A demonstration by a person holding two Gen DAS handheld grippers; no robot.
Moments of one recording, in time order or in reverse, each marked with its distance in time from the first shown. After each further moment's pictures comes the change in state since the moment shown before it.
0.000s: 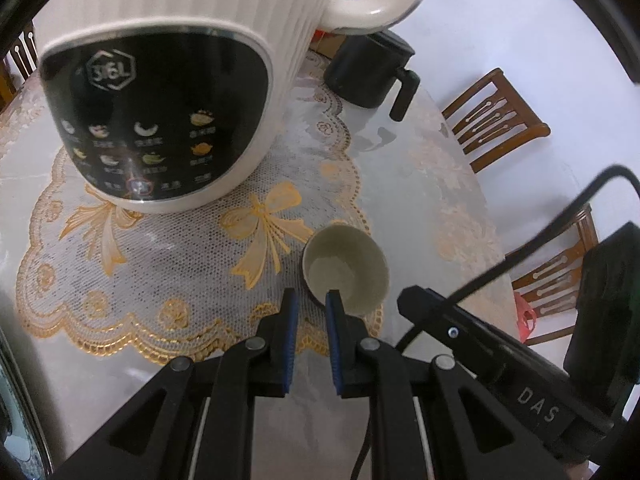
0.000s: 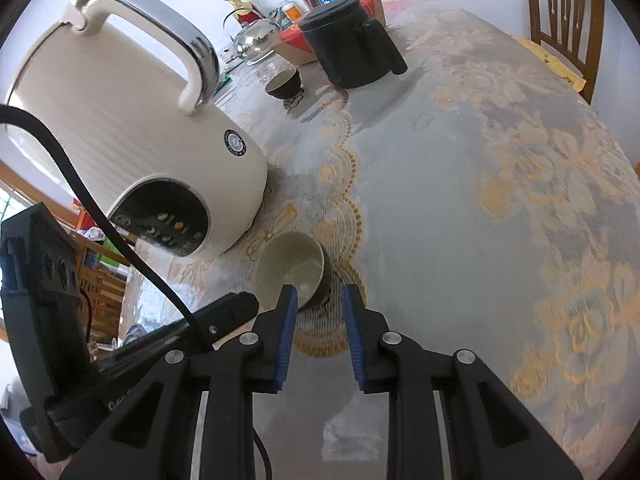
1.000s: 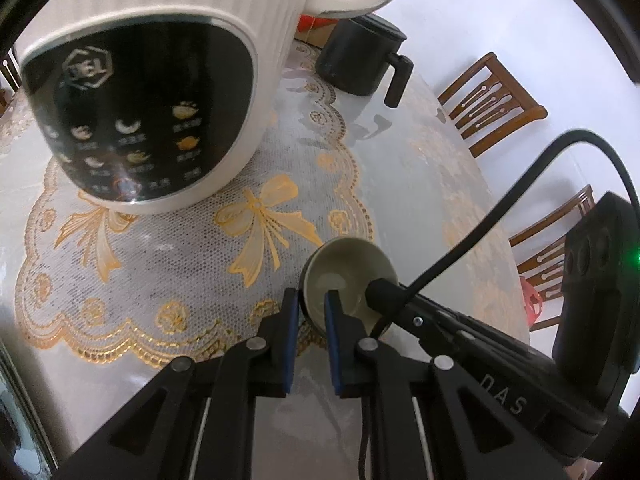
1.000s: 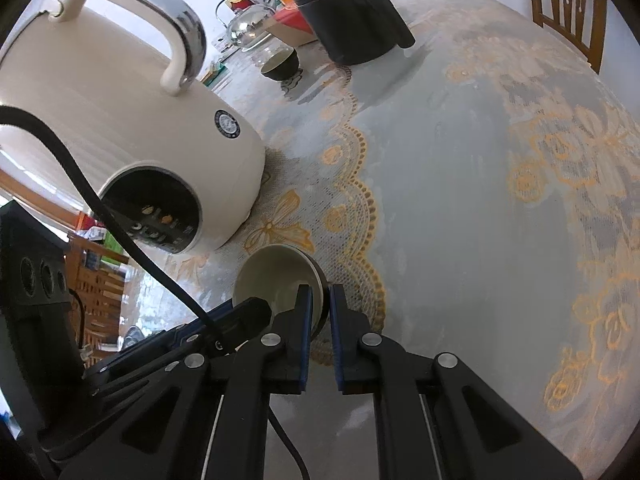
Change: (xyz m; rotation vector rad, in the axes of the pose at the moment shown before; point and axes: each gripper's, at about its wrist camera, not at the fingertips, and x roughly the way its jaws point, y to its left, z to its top) left arm 0.000 0.000 -0.002 0.056 0.022 0.005; right arm 0.021 0.007 -0.005 0.033 0.039 0.011
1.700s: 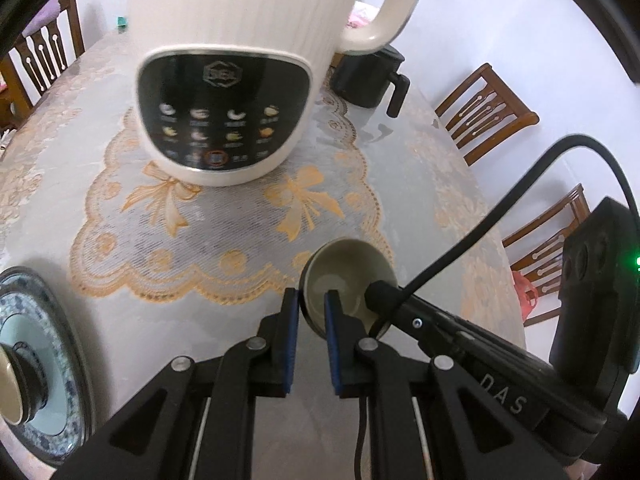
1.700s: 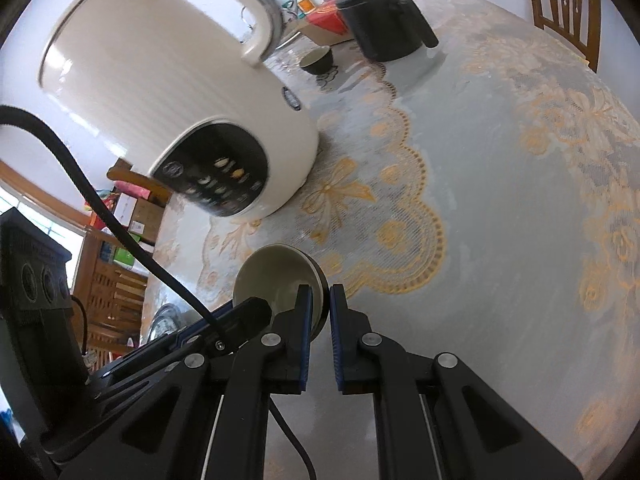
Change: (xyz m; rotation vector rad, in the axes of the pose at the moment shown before) left arm -0.061 0.023 -0.037 -0.005 -0.049 0.012; right arm -0.026 0.046 -0.047 0.000 -0.031 0.032
